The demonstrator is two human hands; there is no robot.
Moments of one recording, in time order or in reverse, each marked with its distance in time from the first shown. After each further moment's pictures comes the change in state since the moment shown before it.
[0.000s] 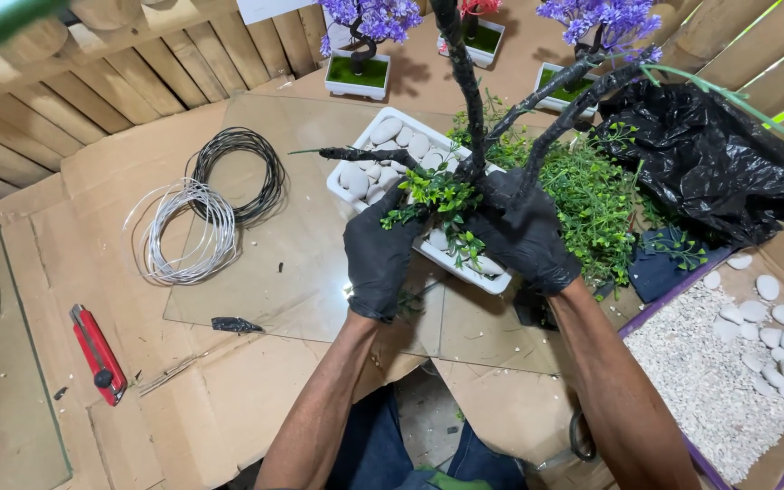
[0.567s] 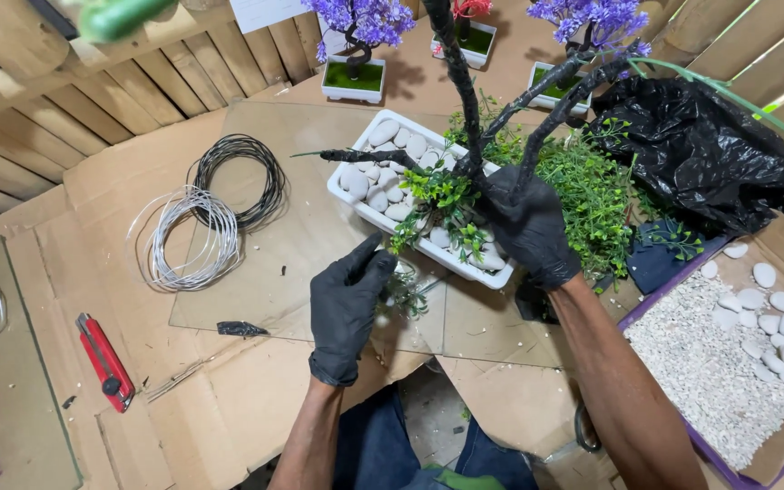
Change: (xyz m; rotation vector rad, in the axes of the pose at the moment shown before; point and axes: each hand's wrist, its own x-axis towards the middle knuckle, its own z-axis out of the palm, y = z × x) left_hand -0.047 -0.009 -0.066 -0.078 -0.086 -0.227; right_hand 0.000 -0.016 -0.011 0.122 0.068 0.106
